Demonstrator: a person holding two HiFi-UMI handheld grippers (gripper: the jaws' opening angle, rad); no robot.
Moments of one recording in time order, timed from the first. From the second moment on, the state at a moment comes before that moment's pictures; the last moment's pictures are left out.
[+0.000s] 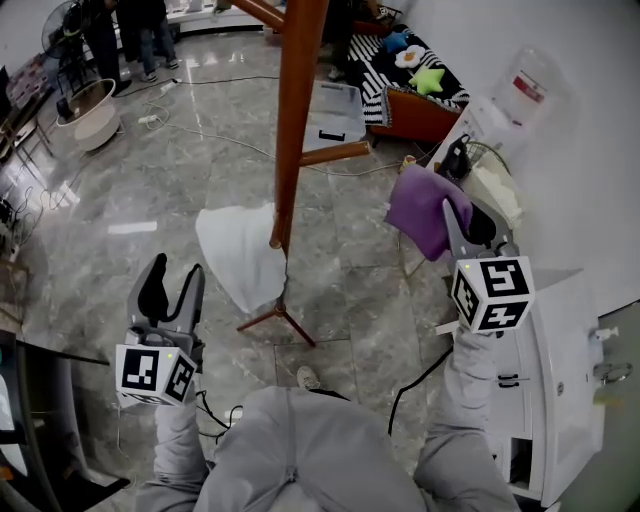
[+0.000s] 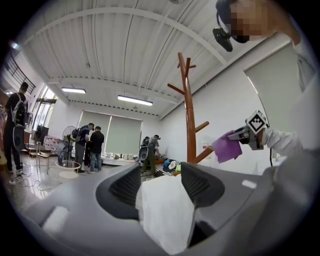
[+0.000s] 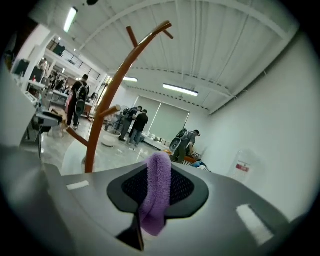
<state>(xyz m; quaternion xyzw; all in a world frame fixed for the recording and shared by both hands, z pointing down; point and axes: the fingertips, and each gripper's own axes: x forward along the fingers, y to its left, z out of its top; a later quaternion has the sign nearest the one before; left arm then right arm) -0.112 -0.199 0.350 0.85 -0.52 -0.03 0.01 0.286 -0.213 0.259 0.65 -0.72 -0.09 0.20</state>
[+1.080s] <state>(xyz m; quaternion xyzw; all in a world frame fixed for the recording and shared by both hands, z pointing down) -0.114 -0.207 0.349 0.85 -0.52 -0.03 -0.01 0.278 -0.164 0.288 0.69 -0.70 -0.04 -0.15</state>
